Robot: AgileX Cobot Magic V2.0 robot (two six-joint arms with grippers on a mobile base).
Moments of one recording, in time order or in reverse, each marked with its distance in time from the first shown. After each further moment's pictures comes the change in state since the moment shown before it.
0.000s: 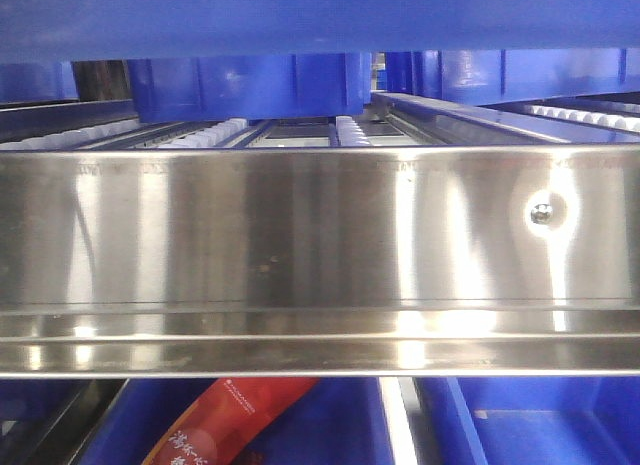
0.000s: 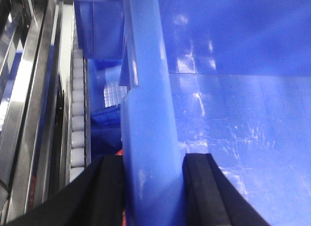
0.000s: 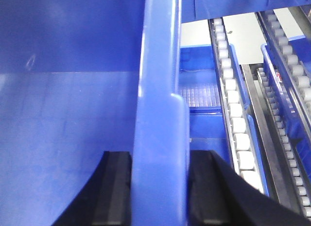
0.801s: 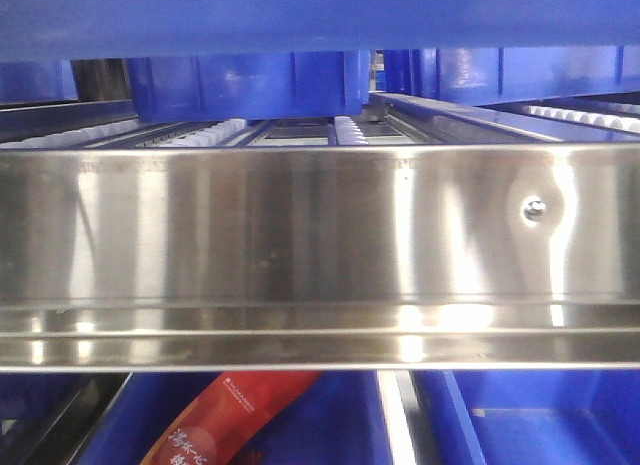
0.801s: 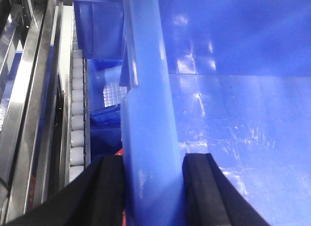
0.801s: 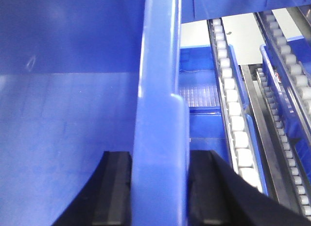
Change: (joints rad) left arm 0.000 0.000 0.000 0.000 0.000 0.000; right arm 0.000 0.000 0.000 -0.002 0.000 0.000
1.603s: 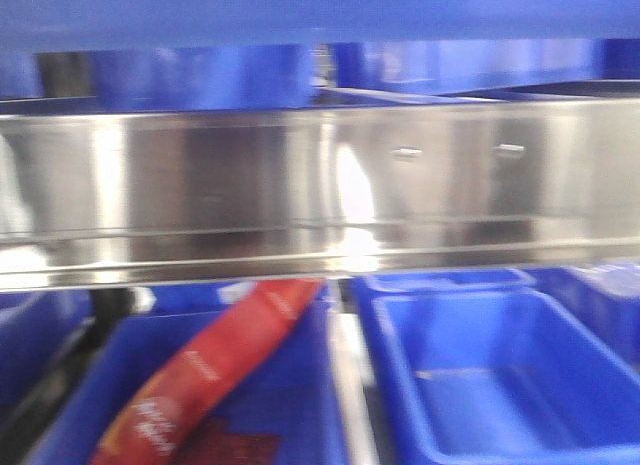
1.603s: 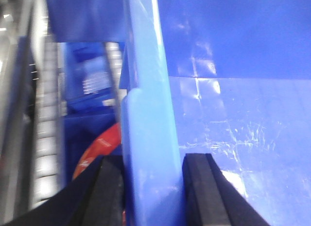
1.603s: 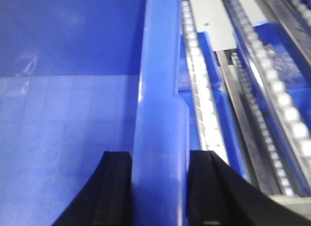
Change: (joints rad) left arm 0.000 -0.004 0.000 0.004 0.000 0.000; right arm 0.000 0.000 0.000 0.002 0.000 0.002
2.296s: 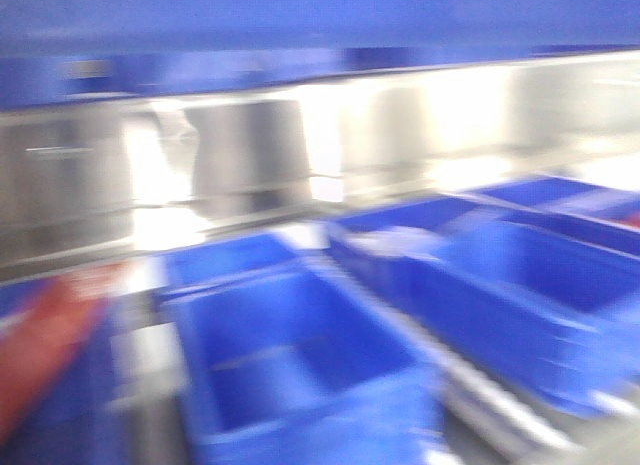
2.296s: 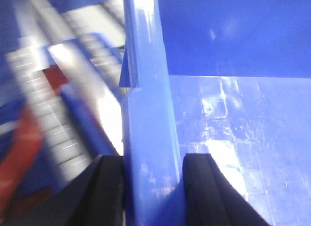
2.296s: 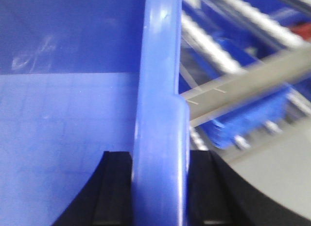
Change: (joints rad) left arm 0.000 -0.002 0.000 0.000 -0.002 0.000; right arm 0.000 0.000 0.000 0.000 -0.002 -0.002
